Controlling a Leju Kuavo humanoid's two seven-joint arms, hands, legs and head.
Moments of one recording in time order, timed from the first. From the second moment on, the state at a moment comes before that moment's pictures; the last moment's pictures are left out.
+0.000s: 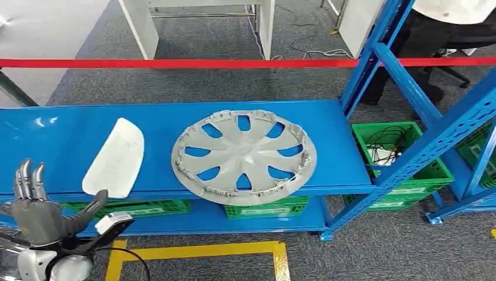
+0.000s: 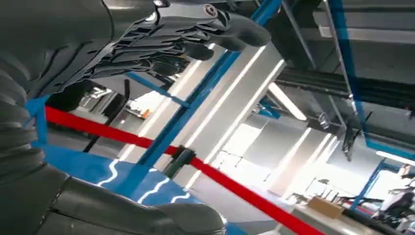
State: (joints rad) left arm 0.08 -0.20 0.13 -1.59 -0.94 0.70 -0.65; right arm -0.02 0.07 -0.57 -0.19 0.96 -0.08 -0.02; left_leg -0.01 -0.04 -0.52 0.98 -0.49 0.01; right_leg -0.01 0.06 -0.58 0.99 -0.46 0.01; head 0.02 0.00
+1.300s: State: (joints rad) left arm 0.01 -0.21 0.23 -1.33 -1.00 0.70 -0.65; right arm -0.02 0.07 -0.57 -0.19 0.97 -0.07 -0.02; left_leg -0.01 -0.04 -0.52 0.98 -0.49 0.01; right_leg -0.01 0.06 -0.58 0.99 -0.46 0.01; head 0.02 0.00
